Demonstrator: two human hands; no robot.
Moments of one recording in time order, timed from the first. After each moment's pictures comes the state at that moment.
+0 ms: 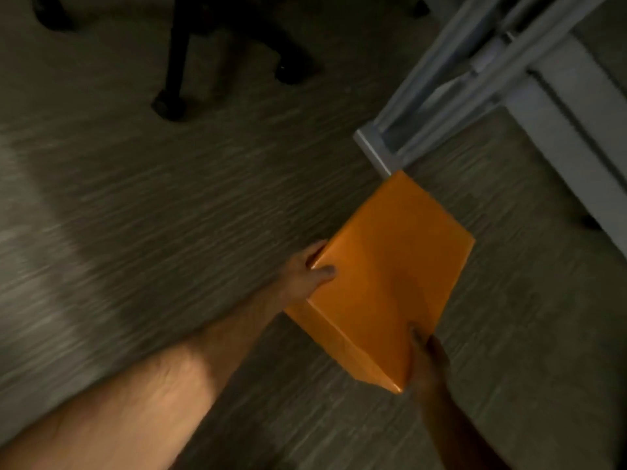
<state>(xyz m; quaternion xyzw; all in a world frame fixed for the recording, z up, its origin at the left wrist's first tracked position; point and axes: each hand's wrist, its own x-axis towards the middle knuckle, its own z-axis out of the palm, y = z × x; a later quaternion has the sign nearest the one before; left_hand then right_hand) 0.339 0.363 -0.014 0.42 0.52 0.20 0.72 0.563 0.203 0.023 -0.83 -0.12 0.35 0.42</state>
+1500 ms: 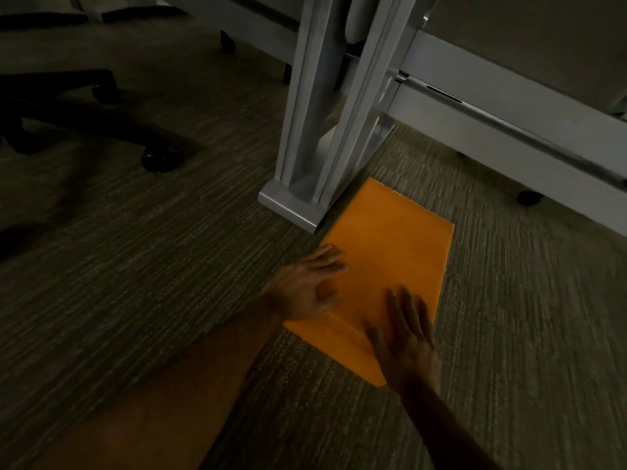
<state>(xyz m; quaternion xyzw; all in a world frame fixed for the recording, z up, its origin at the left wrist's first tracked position) 0.526 0.545 -0.126 0.94 0.20 0.19 0.19 0.687 0.333 -0.118 -0.88 -0.46 0.03 0.11</state>
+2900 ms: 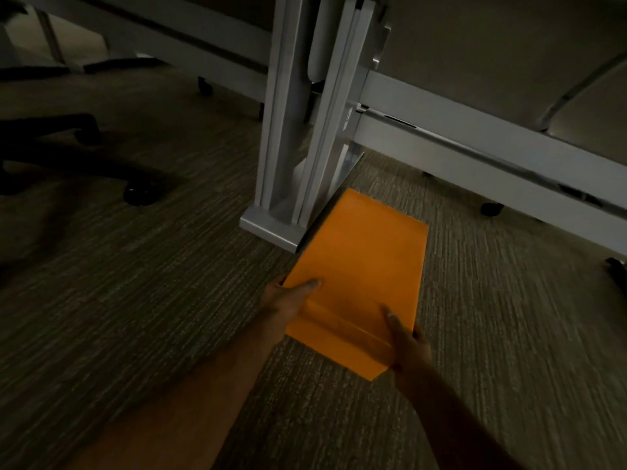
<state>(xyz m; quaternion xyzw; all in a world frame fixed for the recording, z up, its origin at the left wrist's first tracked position) 0.552 0.521 -0.126 0.43 0.50 0.30 0.69 0.702 0.335 -0.105 -0.69 -0.05 0.34 0.64</state>
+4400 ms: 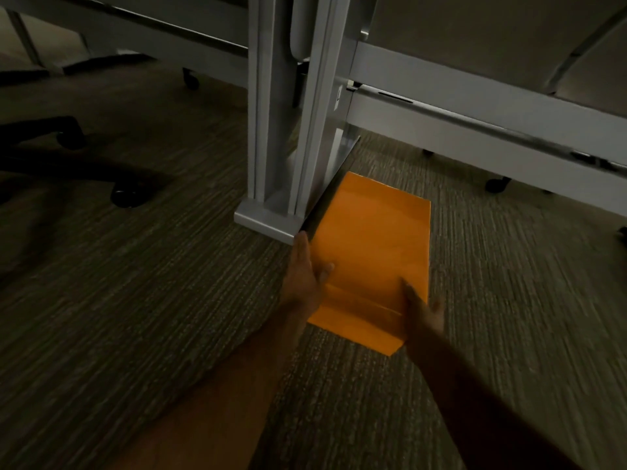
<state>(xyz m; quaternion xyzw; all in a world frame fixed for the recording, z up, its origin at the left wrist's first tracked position) 0.588 0.519 -0.117 0.74 0.43 0.27 0.44 0.745 0.361 -0.116 -0.76 0.01 0.25 0.59</state>
